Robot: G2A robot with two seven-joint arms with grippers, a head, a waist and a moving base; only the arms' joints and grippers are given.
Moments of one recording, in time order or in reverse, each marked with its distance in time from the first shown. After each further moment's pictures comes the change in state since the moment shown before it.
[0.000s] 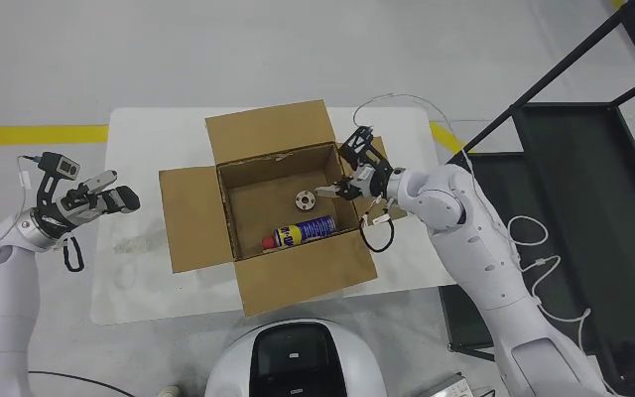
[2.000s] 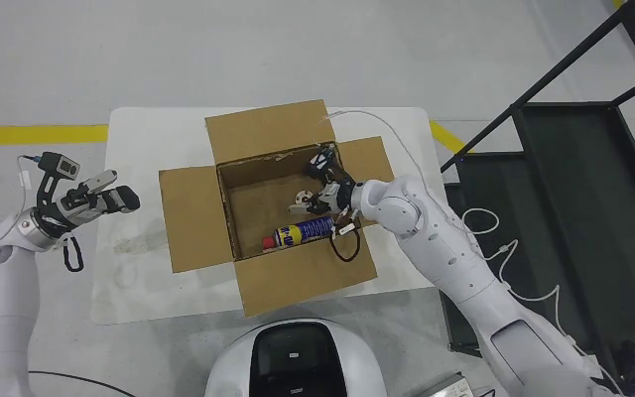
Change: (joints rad) left arm 0.000 0.000 0.000 0.000 0.000 0.000 0.000; right arm 0.108 -0.057 -0.248 0.195 0.005 0.072 -0.083
